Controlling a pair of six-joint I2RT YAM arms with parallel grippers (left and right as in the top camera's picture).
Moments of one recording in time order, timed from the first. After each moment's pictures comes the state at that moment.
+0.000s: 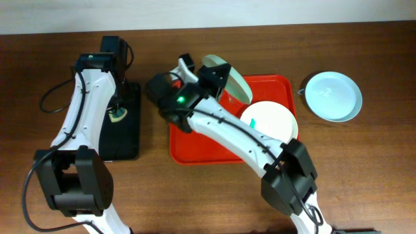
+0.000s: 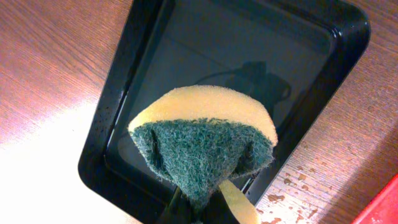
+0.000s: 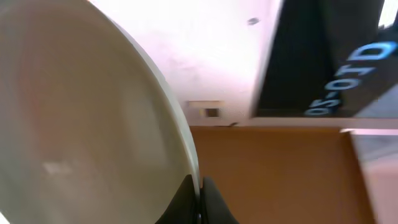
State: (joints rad) left arm -0.04 1.92 1.70 -1.22 -0.34 -0.47; right arm 0.85 2.16 2.00 -1.15 1.45 -0.18
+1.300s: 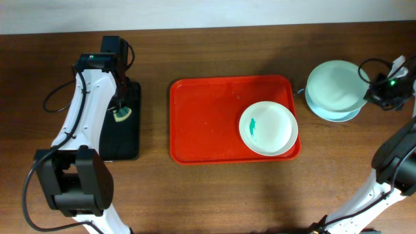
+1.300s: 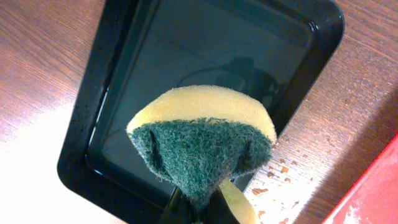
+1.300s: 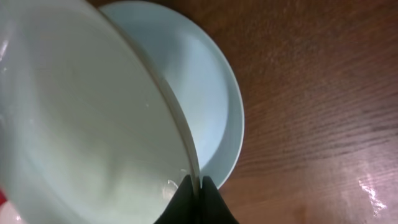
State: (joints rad) left arm -0.04 1.92 1.69 -1.20 -0.28 -0.47; right arm -0.59 2.16 1.85 -1.09 -0.28 -0.02
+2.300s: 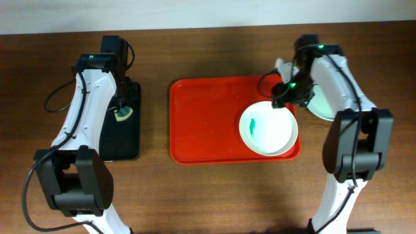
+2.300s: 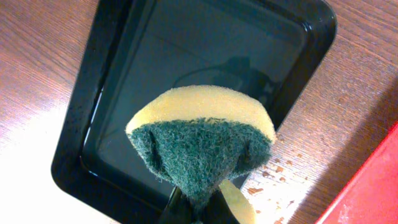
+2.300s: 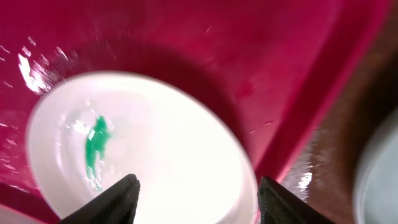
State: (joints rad) left arm -0.04 1.92 1.69 -1.19 -0.26 -0.47; right arm 0.01 2.13 1.74 -1.17 -0.18 -0.29
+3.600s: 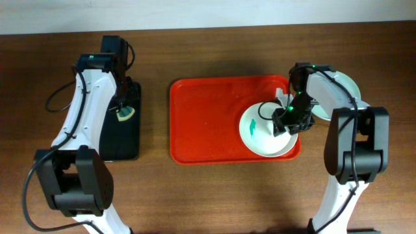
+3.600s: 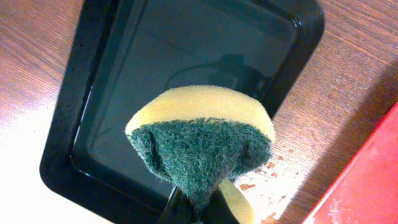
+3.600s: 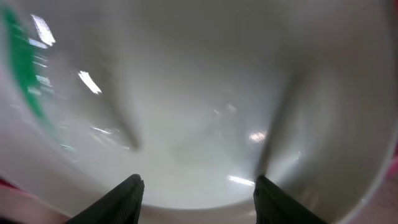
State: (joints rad) left arm -0.04 1.92 1.69 -1.19 -0.23 -0.47; right arm 0.00 2.11 1.50 -1.19 -0.22 -0.21
